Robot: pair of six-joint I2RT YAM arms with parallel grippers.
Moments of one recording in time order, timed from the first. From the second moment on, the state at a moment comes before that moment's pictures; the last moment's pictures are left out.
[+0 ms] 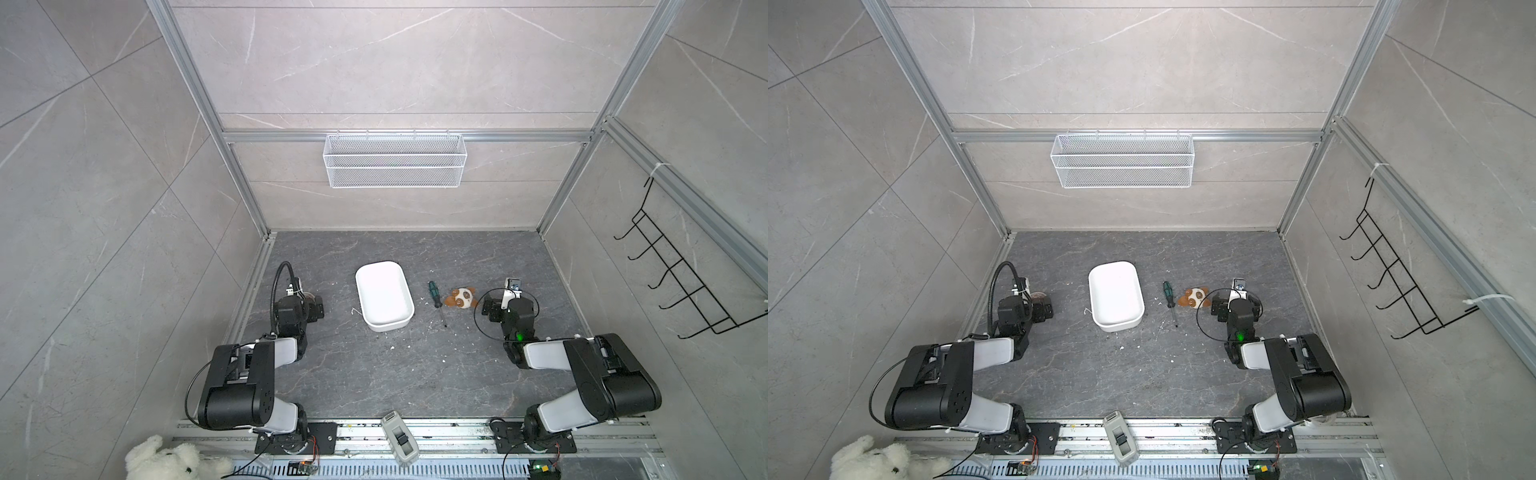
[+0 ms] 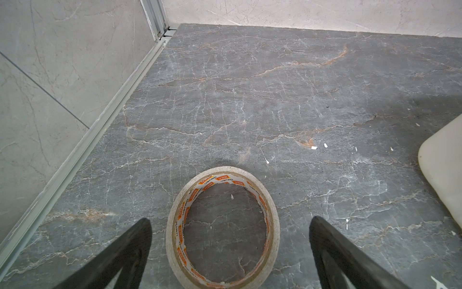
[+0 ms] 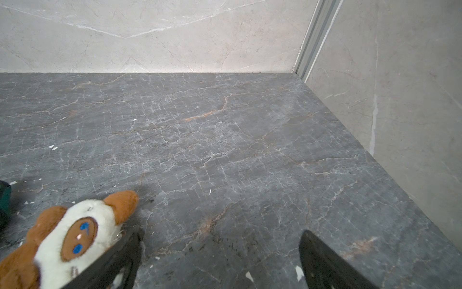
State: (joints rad) left arm 0.02 1.47 0.41 0.57 -0.12 -0.01; right arm 0.14 1.52 0.34 0.82 0.30 0.03
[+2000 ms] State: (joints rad) left arm -0.05 0.85 0.50 -0.17 0.12 -0.27; right arm 0.46 1.58 0.99 -0.14 -0.31 0.45
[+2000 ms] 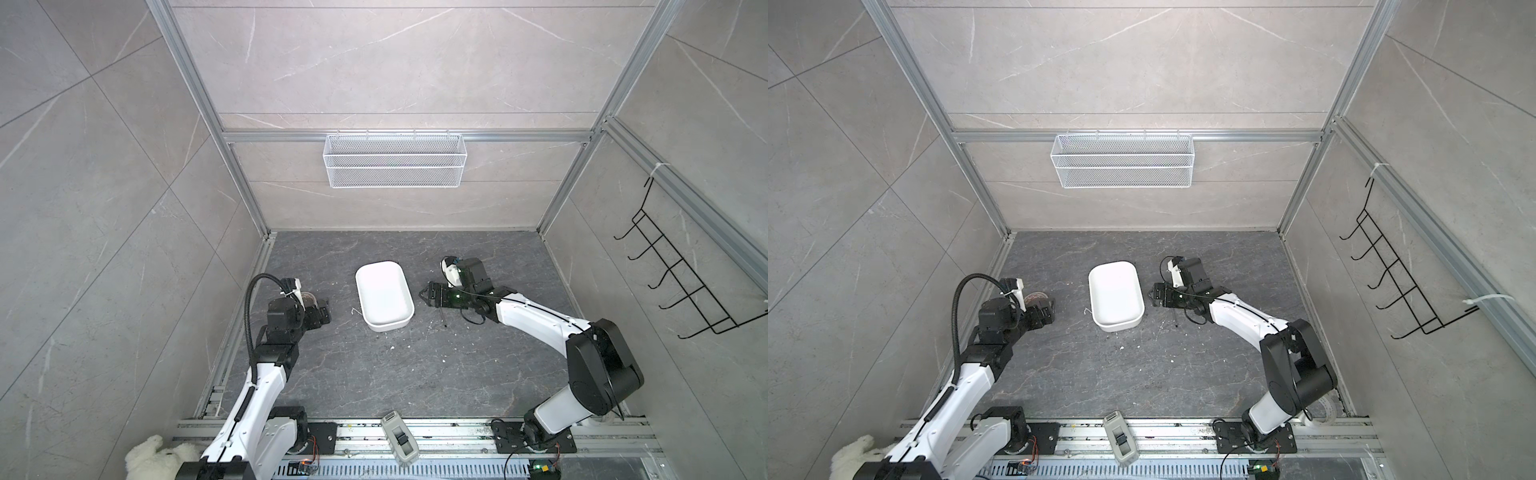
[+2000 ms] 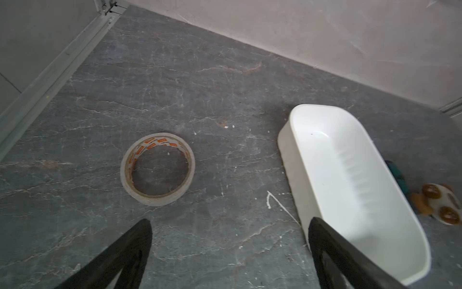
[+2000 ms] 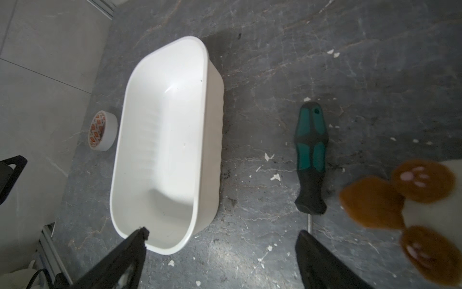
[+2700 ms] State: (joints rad) left arm -0.07 0.77 0.36 -0.22 0.21 -0.37; right arm 0.46 1.85 1.25 -0.30 -0.09 0.34
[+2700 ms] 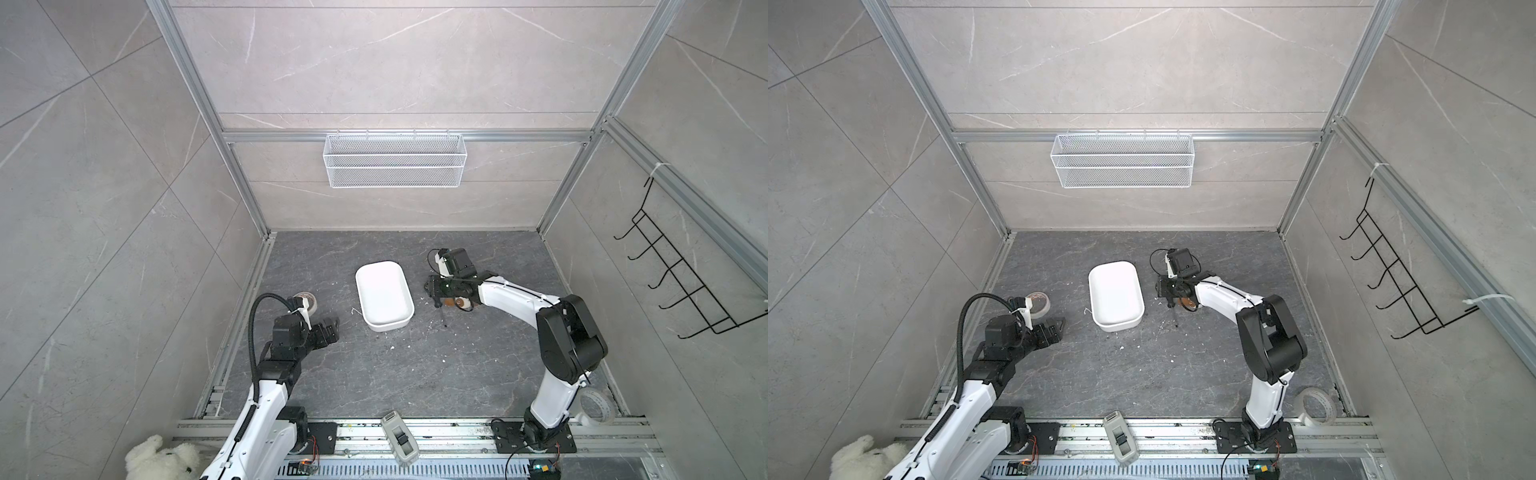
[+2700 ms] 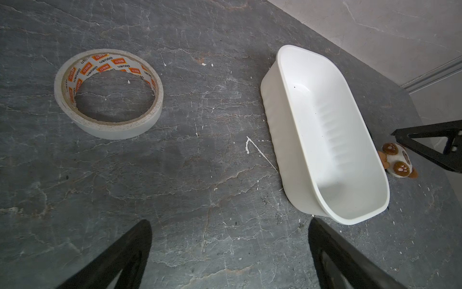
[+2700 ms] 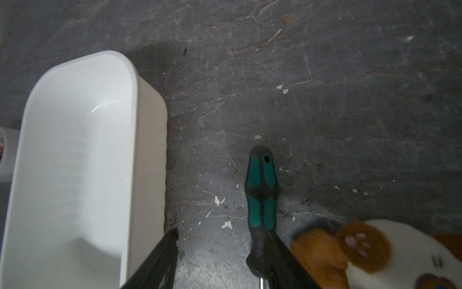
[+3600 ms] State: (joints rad) left arm -0.07 0.83 0.40 -0.28 0.11 -0.44; right arm 0.46 2.01 1.37 -0.47 -0.03 0.35
